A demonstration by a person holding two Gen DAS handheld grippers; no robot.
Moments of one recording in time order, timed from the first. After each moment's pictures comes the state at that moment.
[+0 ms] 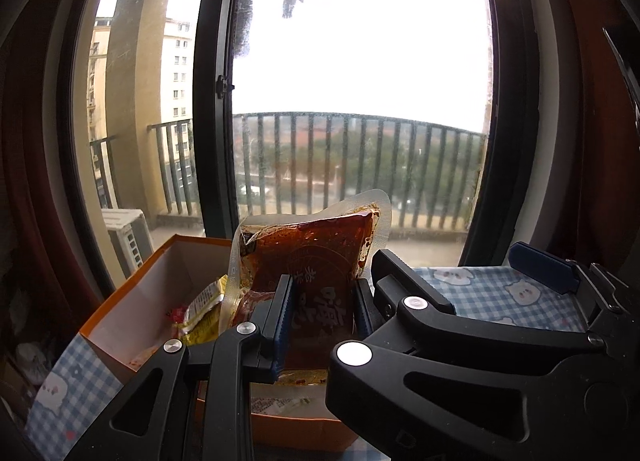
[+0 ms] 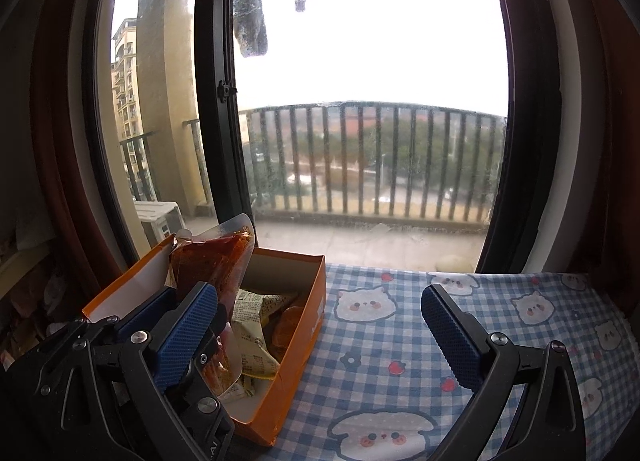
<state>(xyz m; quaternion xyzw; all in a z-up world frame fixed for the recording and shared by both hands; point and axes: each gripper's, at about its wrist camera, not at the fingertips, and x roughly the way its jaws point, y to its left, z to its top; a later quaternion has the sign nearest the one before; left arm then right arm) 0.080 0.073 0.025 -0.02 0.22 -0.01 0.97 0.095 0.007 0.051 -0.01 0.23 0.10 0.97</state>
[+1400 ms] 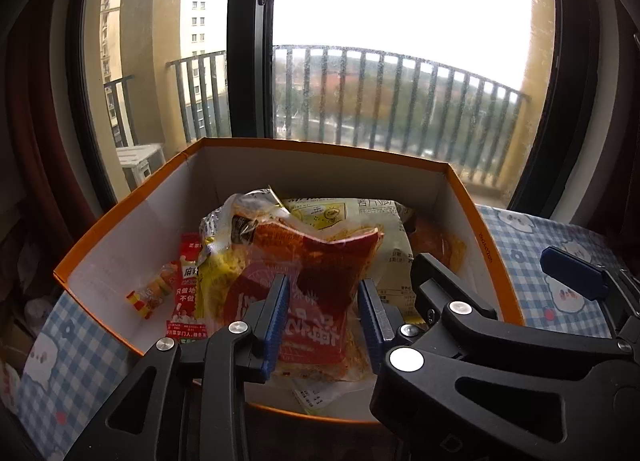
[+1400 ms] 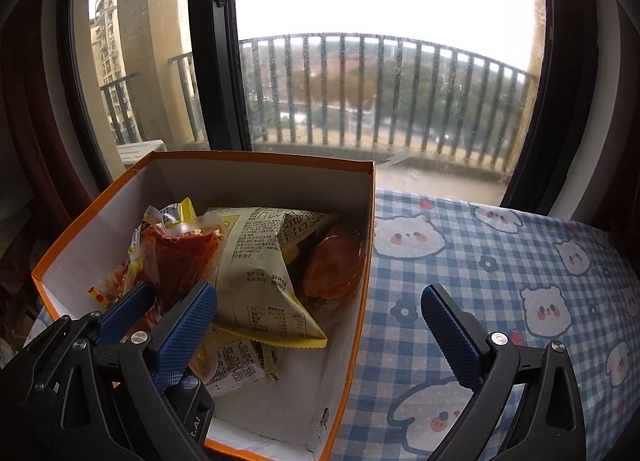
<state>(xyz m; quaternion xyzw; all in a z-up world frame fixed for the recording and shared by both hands) 0.115 0.117 -0.020 -0.04 0.33 0.04 0.94 0.145 0.073 -0.028 -0.03 0.35 0.08 0.93</state>
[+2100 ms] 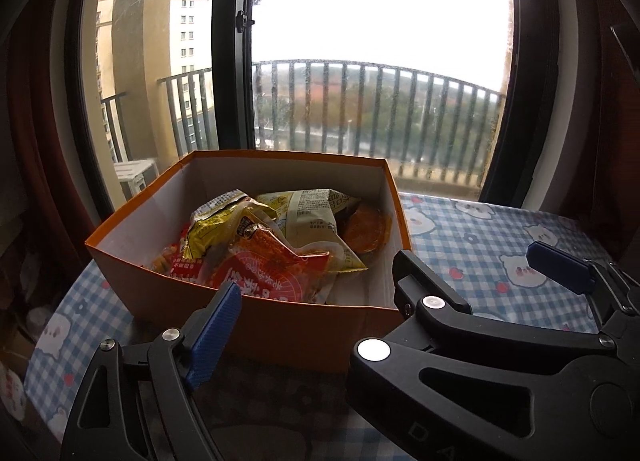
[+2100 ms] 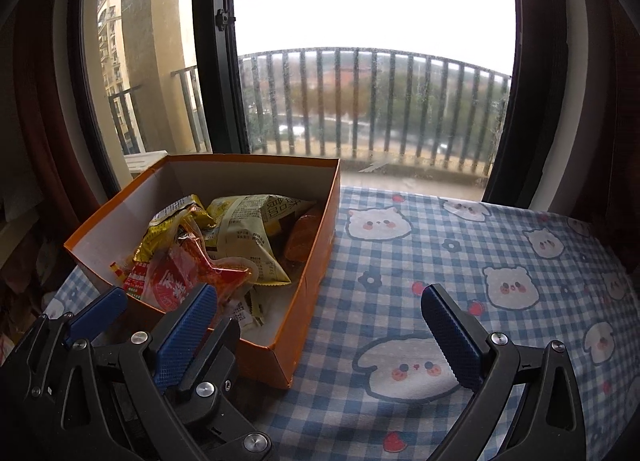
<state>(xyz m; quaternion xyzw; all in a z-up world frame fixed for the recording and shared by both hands) 0.046 0.067 -0.004 -0.03 0.31 0.02 0.95 0.079 0.035 -0.010 -0.02 0.32 0.08 0.94</state>
